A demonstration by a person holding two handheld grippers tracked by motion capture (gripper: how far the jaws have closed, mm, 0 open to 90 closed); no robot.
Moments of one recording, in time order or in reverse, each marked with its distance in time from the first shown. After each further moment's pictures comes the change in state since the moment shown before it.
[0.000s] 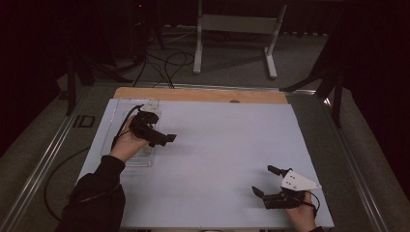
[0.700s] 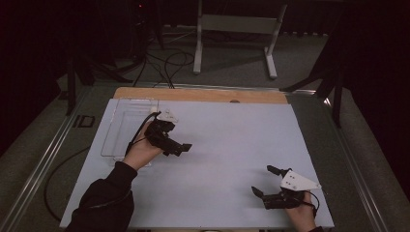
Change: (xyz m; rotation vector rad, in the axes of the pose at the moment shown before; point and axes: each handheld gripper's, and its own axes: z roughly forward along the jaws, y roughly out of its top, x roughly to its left) left arm -0.045 0.009 0.014 -0.004 -0.075 0.067; right arm 0.000 0.001 0.001 -0.001 0.004 -0.008
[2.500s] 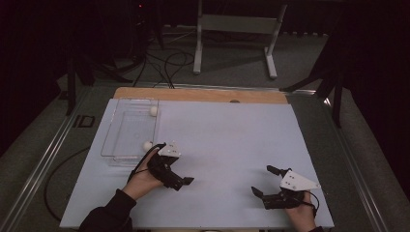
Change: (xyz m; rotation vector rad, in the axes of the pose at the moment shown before) left arm -0.046 -0.066 0.019 0.022 -0.132 0.059; right arm 0.001 0.001 0.000 0.004 0.005 -0.001
